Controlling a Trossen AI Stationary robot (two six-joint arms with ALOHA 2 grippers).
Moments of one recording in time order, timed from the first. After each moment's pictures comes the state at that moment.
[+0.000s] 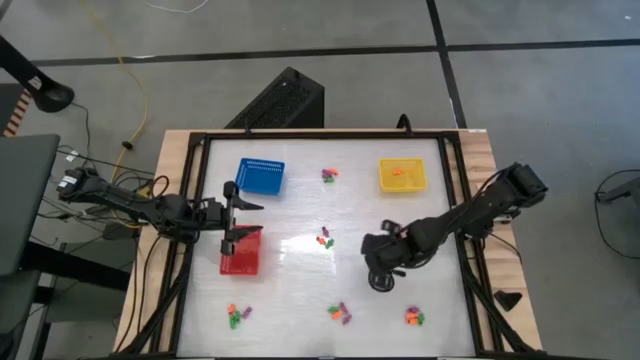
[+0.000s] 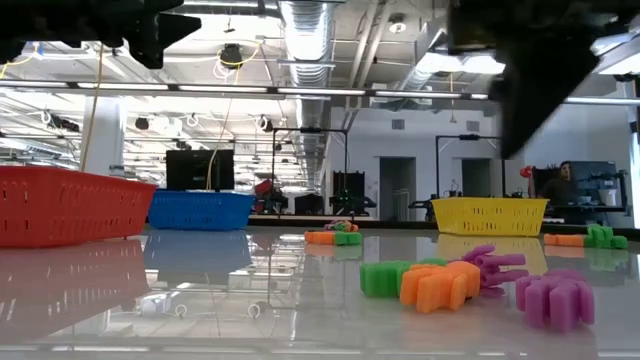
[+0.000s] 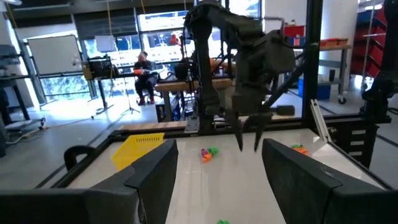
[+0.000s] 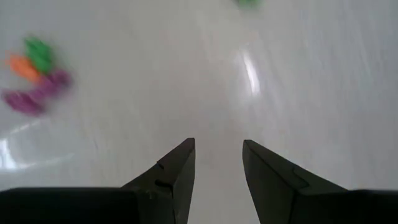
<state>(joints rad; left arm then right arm) -0.26 0.61 0.21 0.59 -0.30 0.13 0.43 1.51 1.09 -0.84 0.20 0.74</state>
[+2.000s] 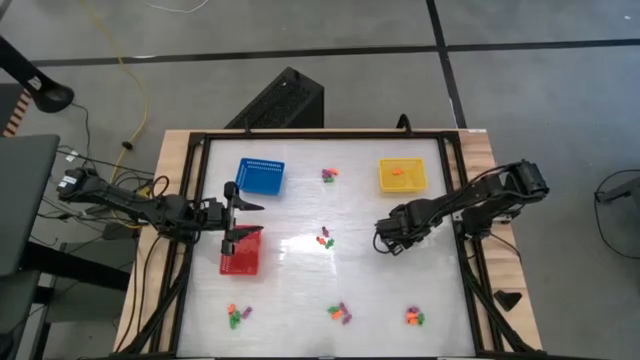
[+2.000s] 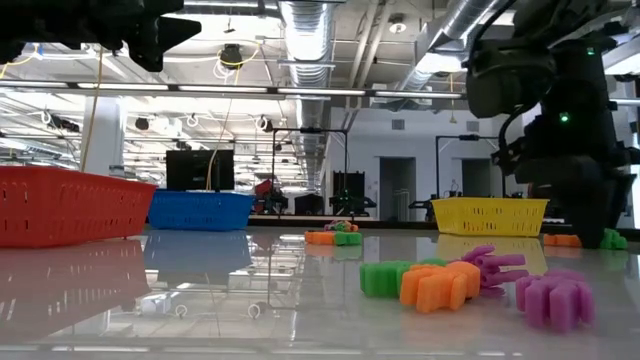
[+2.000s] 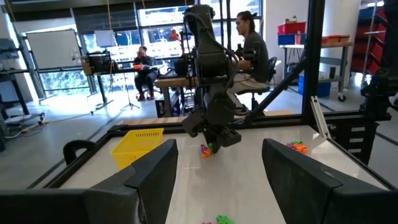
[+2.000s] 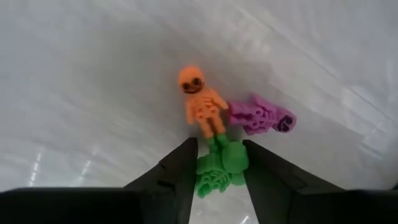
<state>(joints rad) -0.26 0.61 0.21 0.57 -0.30 0.12 0.15 1.49 0.72 -0.93 0.05 1.14</state>
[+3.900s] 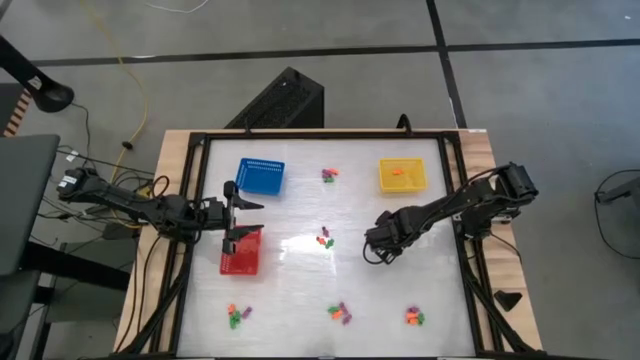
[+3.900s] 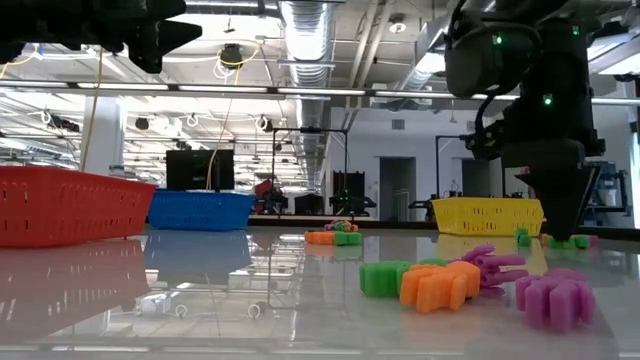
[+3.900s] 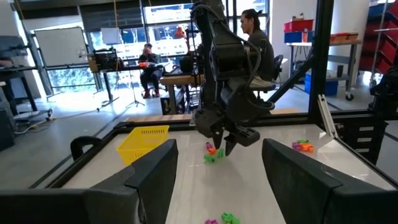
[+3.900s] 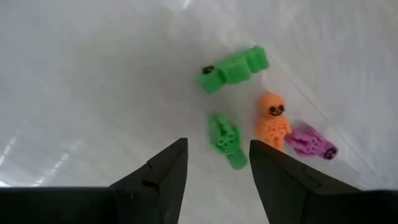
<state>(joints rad) -0.26 0.61 0.21 0.57 -0.33 0.12 0.22 1.58 0.88 -0.95 0.10 1.02</state>
